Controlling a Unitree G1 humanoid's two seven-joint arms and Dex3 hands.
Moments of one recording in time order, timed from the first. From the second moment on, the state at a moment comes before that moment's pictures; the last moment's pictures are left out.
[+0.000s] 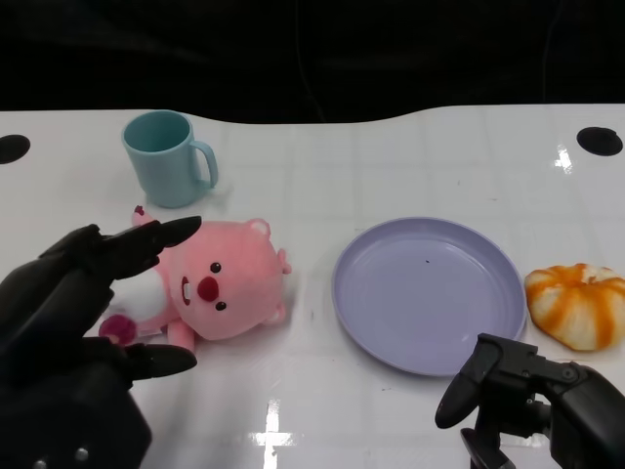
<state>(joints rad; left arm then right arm) 0.10 0.48 0.03 -0.50 0.40 0.08 -0.31 0.41 -0.25 0.12 -0.72 0.05 0.28 0.29</state>
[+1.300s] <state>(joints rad) -0.51 0.46 -0.41 0.41 0.95 0.15 -0.26 0.46 -0.26 0.11 -0.77 0.06 0.28 0.29</state>
